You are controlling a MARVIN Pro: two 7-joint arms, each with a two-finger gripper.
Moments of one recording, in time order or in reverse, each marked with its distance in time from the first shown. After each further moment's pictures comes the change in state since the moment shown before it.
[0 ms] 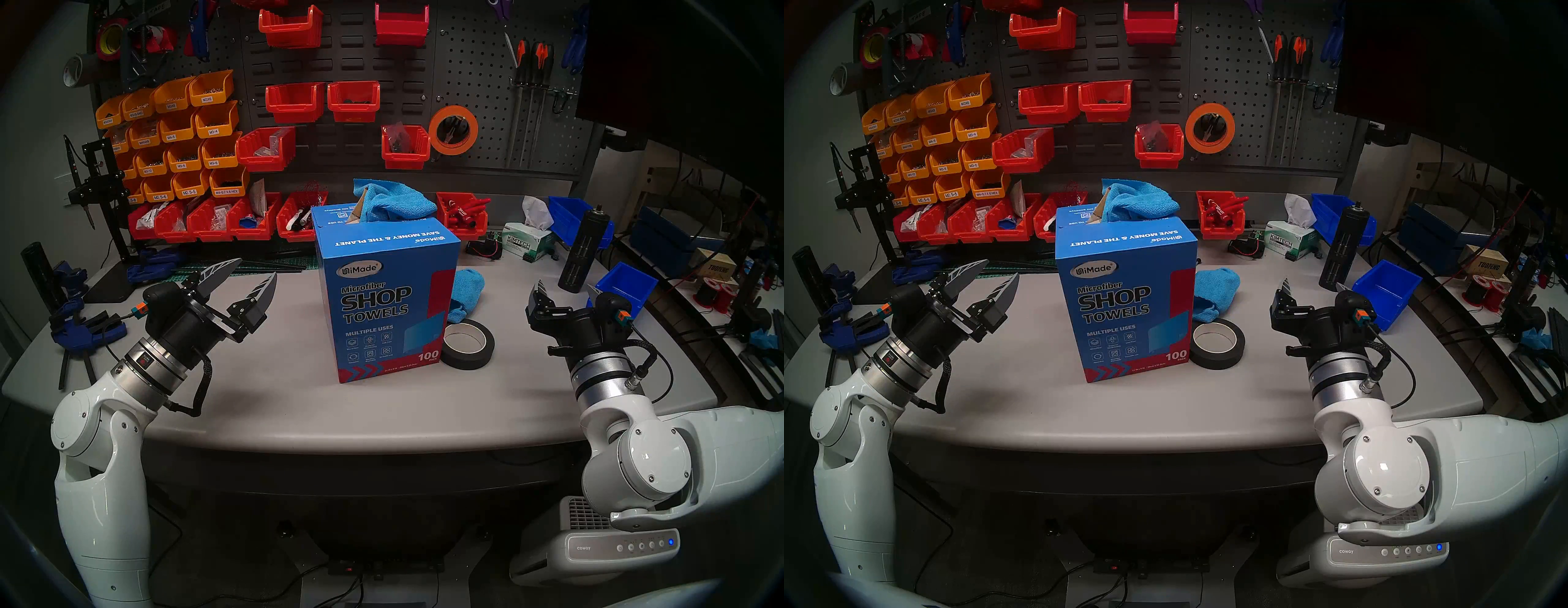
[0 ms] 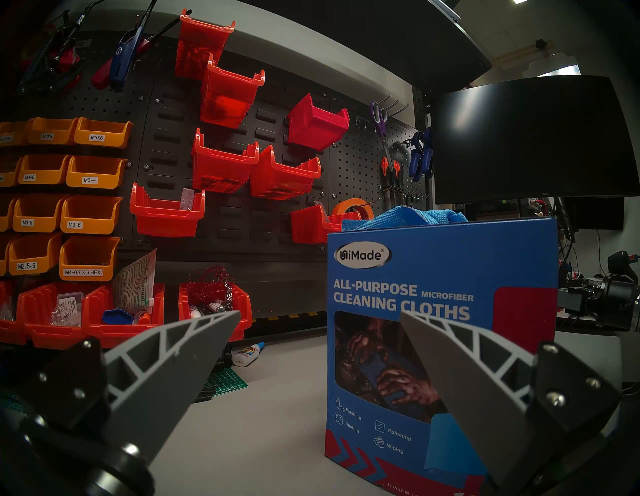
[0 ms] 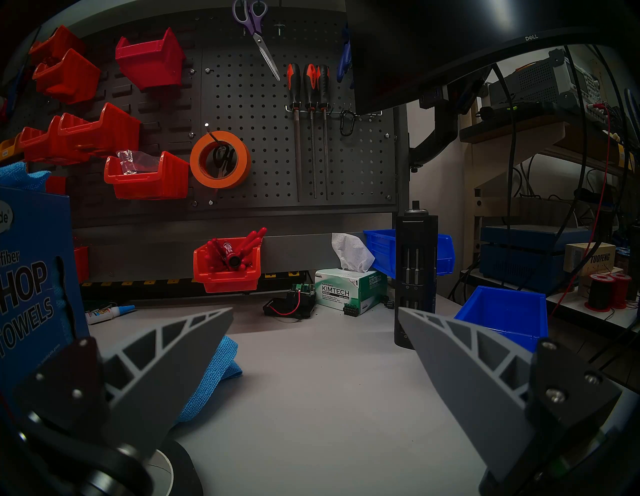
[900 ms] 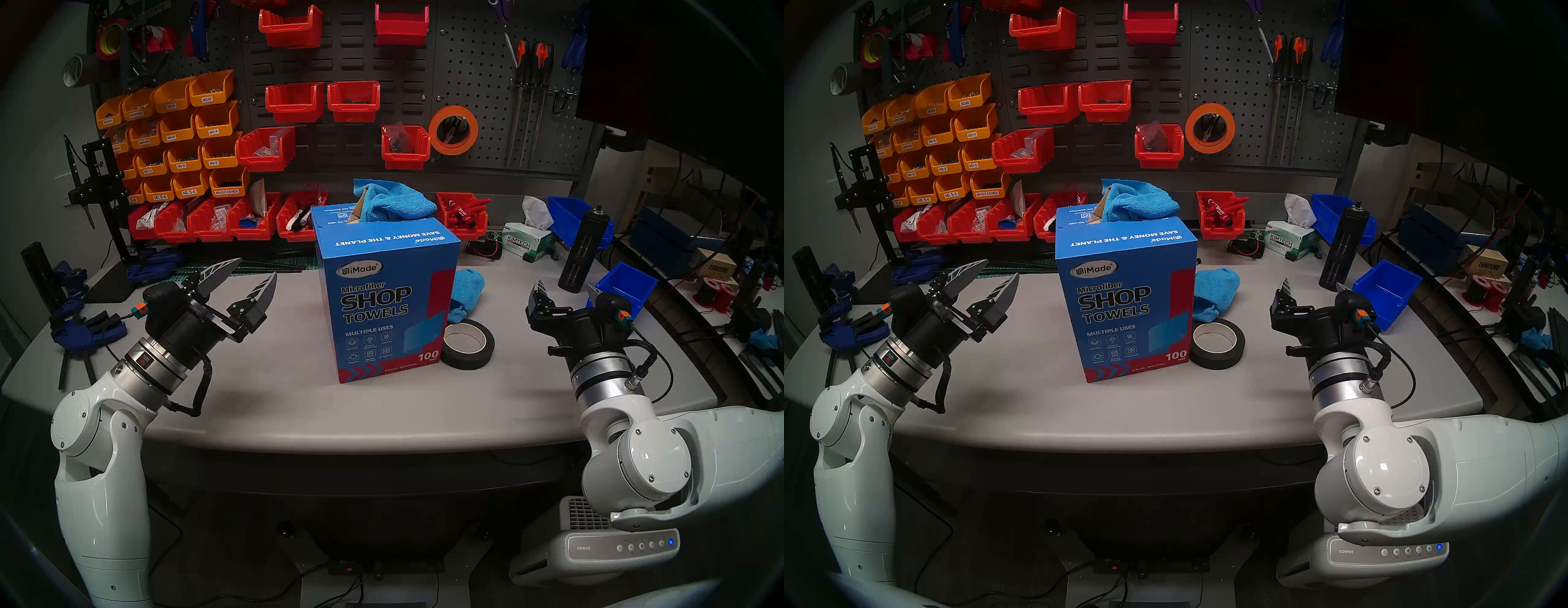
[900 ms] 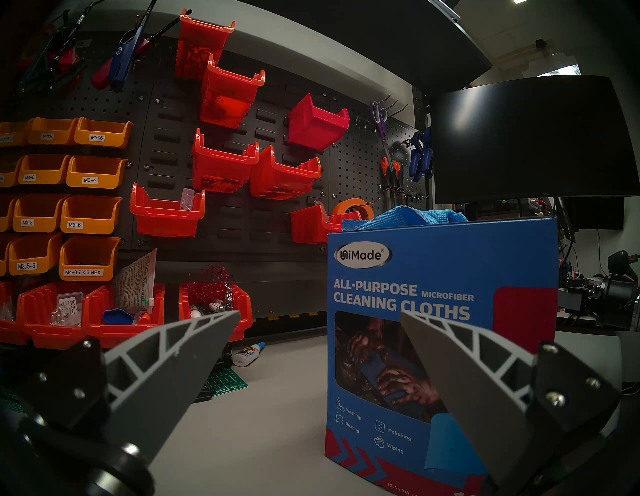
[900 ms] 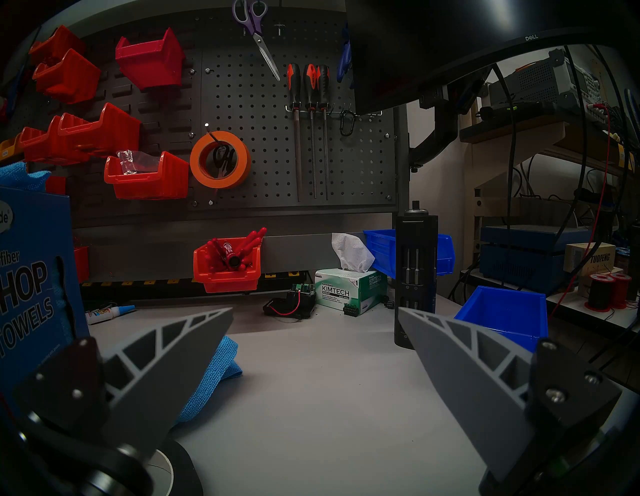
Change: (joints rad) left arm 0.000 -0.001 0.000 0.000 0.001 0.000 0.000; right arm 0.000 0.000 0.000 0.000 0.000 0.000 0.000
